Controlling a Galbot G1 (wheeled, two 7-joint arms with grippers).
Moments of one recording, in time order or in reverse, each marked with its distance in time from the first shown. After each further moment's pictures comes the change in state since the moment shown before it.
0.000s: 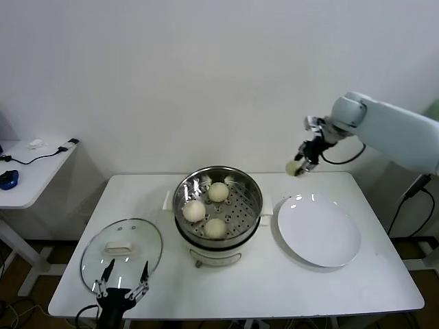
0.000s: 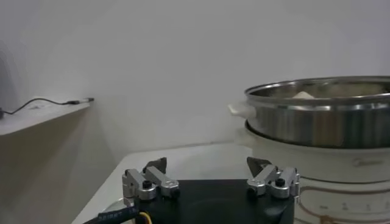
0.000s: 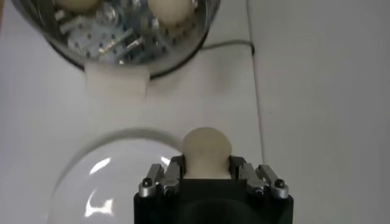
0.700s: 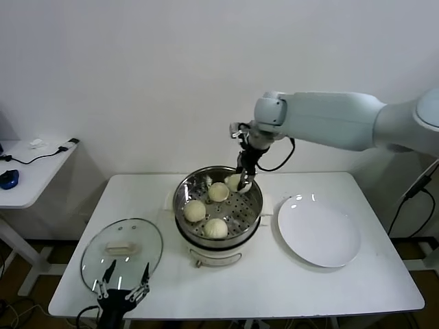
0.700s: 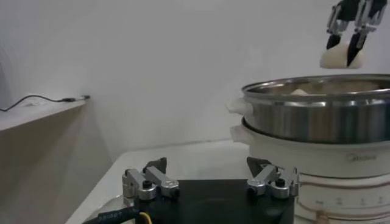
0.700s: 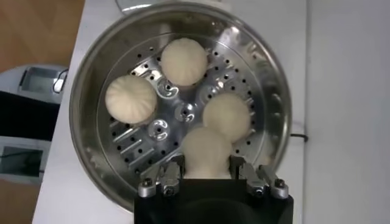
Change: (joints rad) left arm 0.005 0.028 0.004 0.013 -0.022 -0.010 -0.002; right arm 0.128 0.318 -0.288 0.156 0.333 -0.119 0.136
